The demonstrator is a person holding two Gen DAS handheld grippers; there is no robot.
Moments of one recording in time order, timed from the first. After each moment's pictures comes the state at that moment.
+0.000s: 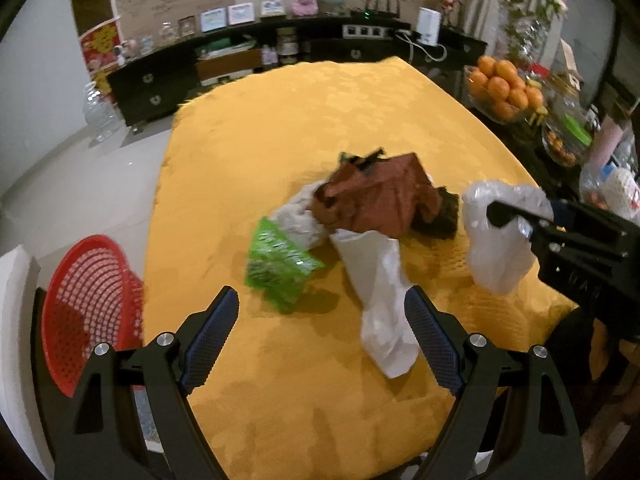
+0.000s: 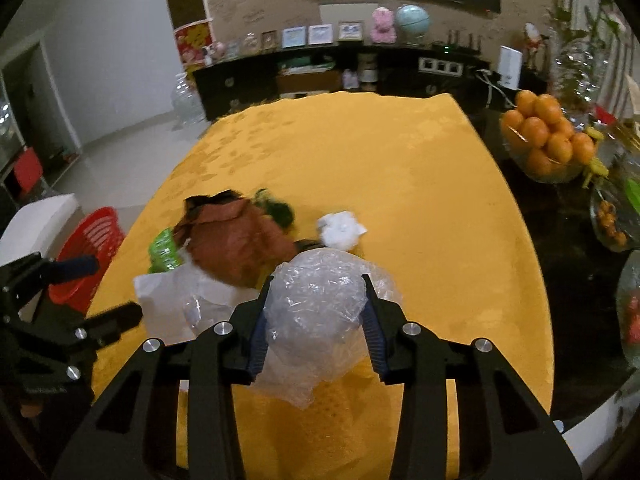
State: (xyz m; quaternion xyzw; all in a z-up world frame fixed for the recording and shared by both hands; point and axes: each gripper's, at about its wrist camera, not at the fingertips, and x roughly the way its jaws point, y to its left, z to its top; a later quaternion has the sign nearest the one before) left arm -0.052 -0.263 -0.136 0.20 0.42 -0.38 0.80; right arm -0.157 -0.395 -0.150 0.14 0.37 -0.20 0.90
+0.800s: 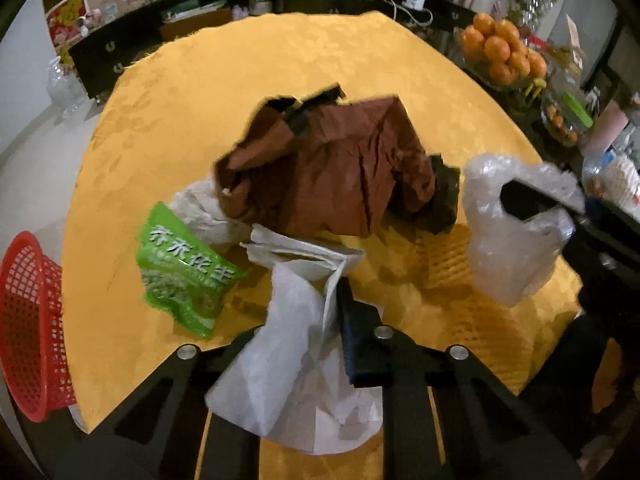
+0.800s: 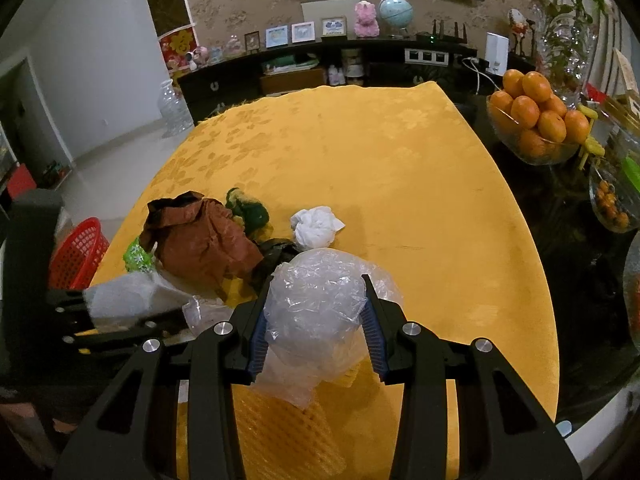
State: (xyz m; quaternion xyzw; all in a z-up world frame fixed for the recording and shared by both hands) left arm -0.038 -0.312 -0.184 0.20 0.48 -0.40 0.75; right arm -0.157 -0.416 -0.166 0.16 0.37 -0.21 0.89
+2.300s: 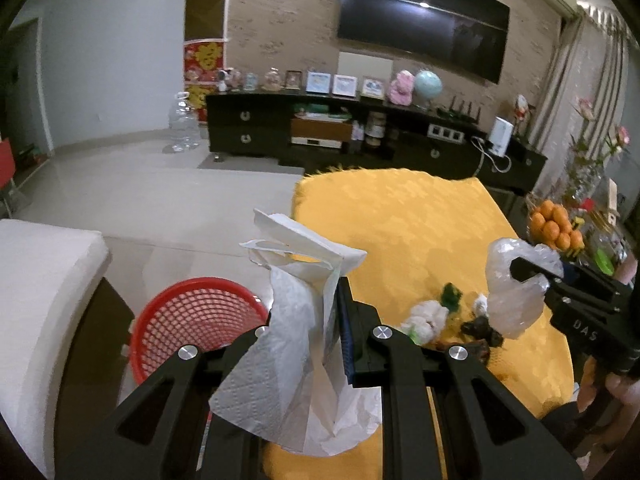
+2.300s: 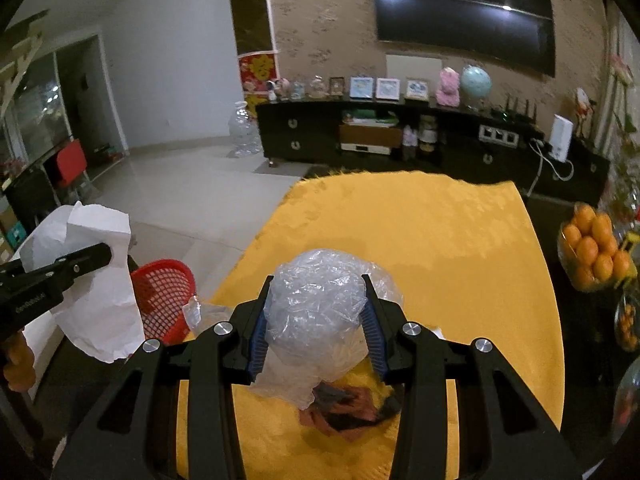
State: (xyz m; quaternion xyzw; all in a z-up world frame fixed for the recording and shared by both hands) left arm 0.018 -0.138 -0.027 0.06 0.35 -0.28 0.89; right arm -0.078 -0.335 -0.052 0.08 0.31 -0.11 0.94
